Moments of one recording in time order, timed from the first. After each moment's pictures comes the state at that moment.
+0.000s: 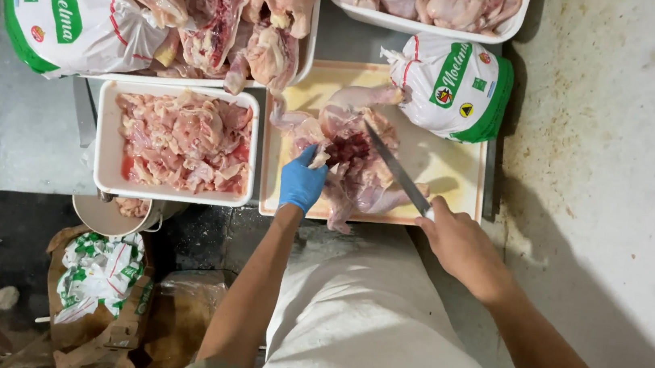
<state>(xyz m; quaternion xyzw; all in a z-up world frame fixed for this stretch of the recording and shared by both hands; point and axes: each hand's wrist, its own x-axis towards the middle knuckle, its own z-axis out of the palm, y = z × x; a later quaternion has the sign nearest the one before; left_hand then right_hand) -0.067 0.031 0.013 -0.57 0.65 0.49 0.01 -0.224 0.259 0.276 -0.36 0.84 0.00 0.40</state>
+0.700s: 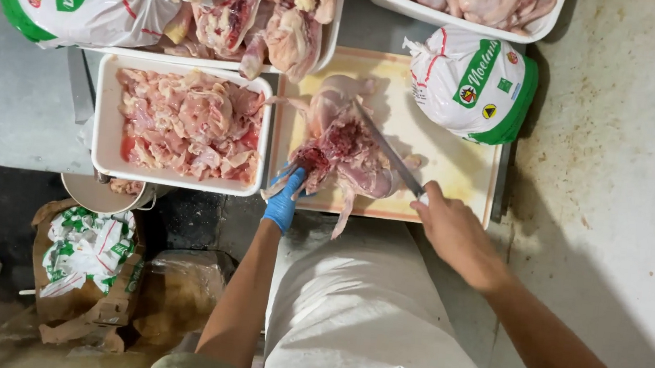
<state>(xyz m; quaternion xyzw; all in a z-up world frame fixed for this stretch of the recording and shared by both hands) 0.030 0.029 -0.205 -0.50 0.81 0.28 0.13 -0.210 0.215 0.261 -0.39 0.83 0.00 0.39</state>
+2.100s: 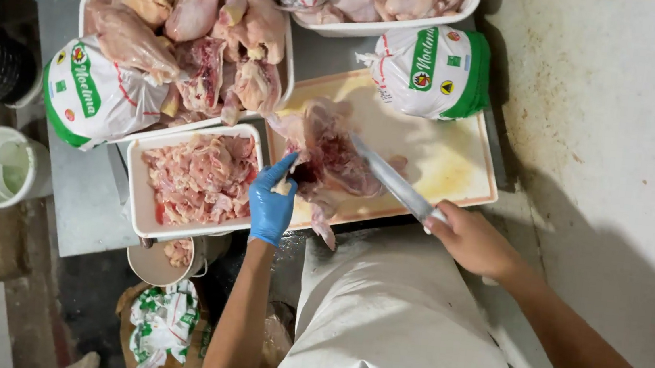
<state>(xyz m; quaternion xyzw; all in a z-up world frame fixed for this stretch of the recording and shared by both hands) -0.005 0.019 0.131 -0.41 0.75 0.46 -0.25 -0.209 0.320 0.245 -0.30 0.82 -0.21 0.44</state>
